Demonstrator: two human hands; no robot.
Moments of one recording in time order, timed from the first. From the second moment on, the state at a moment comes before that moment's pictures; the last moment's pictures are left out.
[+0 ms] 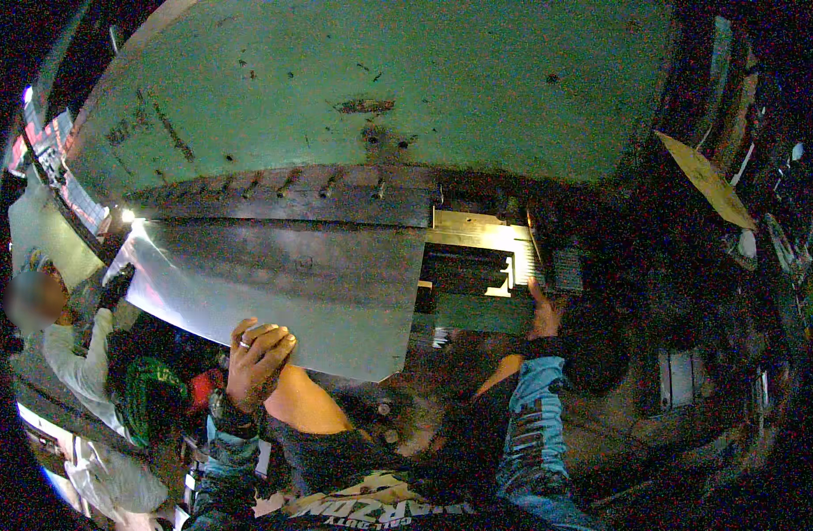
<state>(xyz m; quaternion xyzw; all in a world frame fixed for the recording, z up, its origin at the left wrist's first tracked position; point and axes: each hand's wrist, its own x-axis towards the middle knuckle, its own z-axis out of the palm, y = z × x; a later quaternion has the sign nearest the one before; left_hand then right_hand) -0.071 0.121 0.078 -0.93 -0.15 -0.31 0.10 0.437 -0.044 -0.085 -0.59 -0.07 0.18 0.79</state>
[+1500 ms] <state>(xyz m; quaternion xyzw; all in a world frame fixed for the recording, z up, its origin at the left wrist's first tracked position) -0.043 0.147 0.051 -0.91 -0.17 -0.37 0.04 0.201 -0.028 -0.028 -0.57 -0.28 0.20 0.75</state>
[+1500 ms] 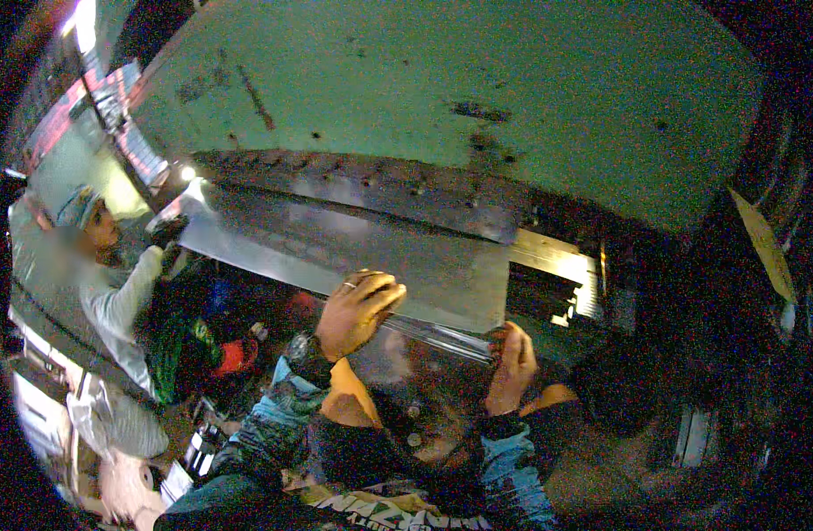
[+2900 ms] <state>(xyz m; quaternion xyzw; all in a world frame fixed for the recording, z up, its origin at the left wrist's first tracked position) -0.048 0.166 0.014 -0.89 -0.32 -0.32 0.00 0.544 -0.021 -0.200 -0.52 -0.11 0.05 0.85</state>
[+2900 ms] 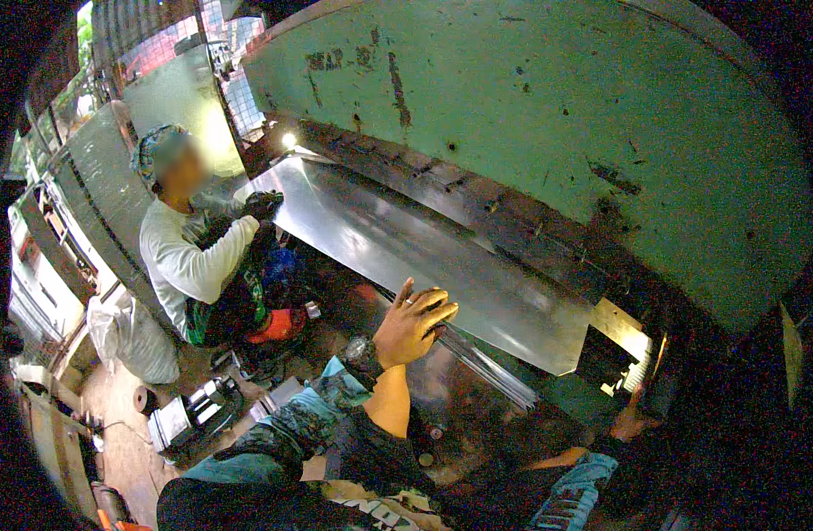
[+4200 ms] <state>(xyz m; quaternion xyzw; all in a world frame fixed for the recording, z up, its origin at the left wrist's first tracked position) -0.073 0.176 0.027 -0.88 -0.39 -0.28 0.00 0.499 -0.020 -0.163 -0.52 -0.11 0.00 0.84</state>
